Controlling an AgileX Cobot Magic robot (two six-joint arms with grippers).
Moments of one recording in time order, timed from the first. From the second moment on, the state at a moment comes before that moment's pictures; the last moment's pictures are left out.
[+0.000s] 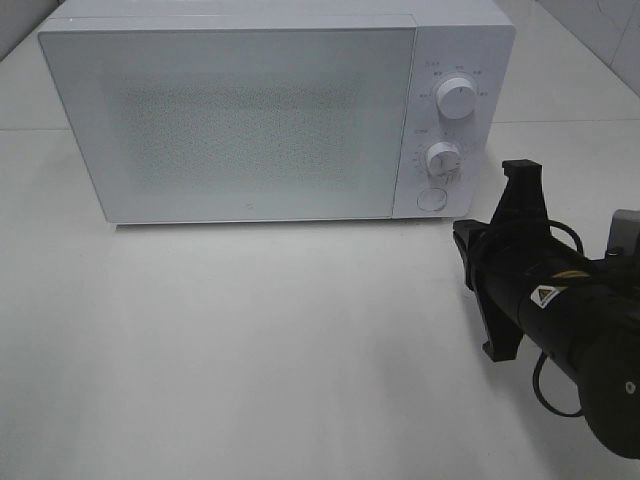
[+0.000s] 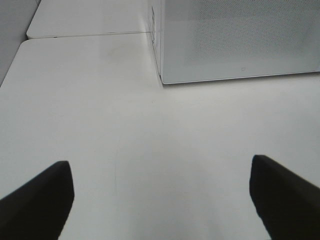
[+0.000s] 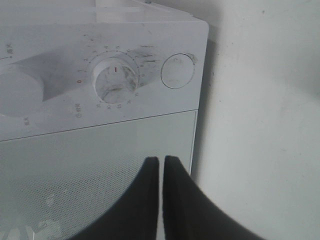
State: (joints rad) left arm 0.00 -0.01 -0.50 -0.16 1.04 0.12; right arm 0.75 1.73 -0.32 0.69 -1.11 1.41
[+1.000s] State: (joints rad) left arm 0.00 -0.01 -0.50 -0.16 1.04 0.12; right arm 0.55 1.73 -0.44 0.53 -0.84 1.41
